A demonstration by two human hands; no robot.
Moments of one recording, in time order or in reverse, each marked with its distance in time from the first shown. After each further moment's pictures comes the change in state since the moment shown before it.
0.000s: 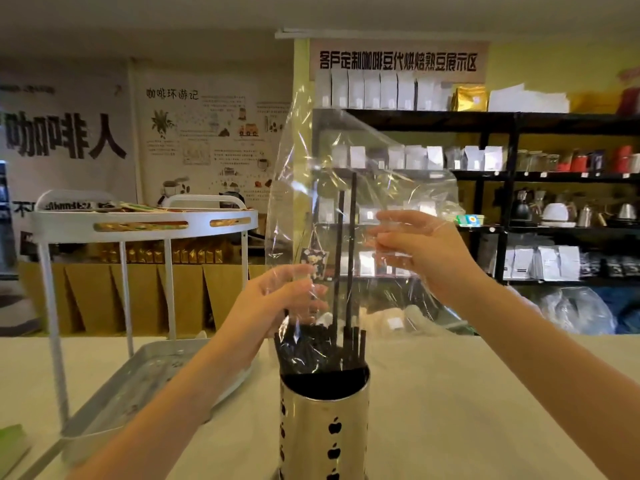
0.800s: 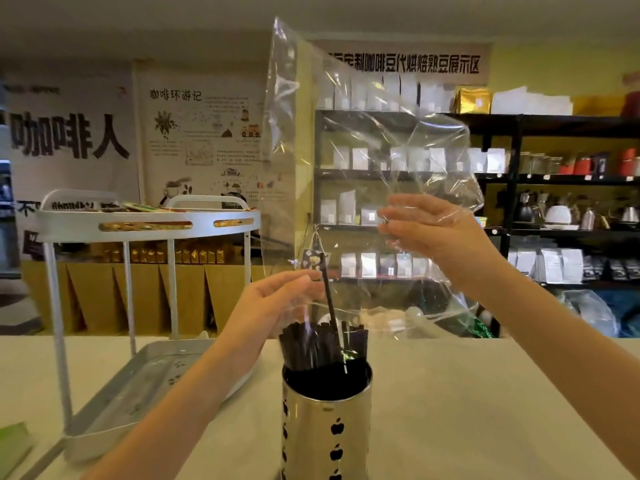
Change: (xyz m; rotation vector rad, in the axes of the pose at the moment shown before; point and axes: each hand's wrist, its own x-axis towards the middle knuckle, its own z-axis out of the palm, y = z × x) left_hand -0.005 0.001 0.002 0.028 0.071 -0.011; right_hand 0.003 -0.011 -0.017 -0.014 -0.107 -0.164
